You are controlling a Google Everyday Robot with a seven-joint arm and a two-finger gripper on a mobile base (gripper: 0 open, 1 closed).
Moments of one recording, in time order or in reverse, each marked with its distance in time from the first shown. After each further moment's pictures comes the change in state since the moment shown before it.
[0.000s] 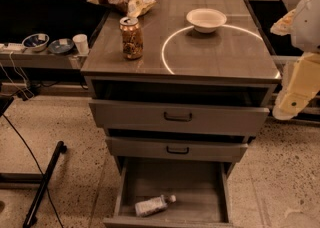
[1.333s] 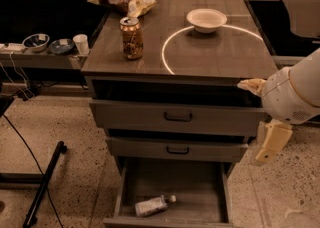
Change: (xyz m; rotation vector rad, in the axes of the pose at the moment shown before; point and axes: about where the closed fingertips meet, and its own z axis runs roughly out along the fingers) arm 0.015 0.044 0.128 -0.105 -0.227 -0.141
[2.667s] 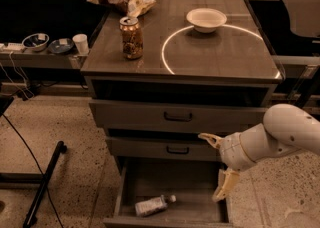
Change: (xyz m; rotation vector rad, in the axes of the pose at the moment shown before) arm 0.030 0.044 0.216 -0.148 -0.309 -0.116
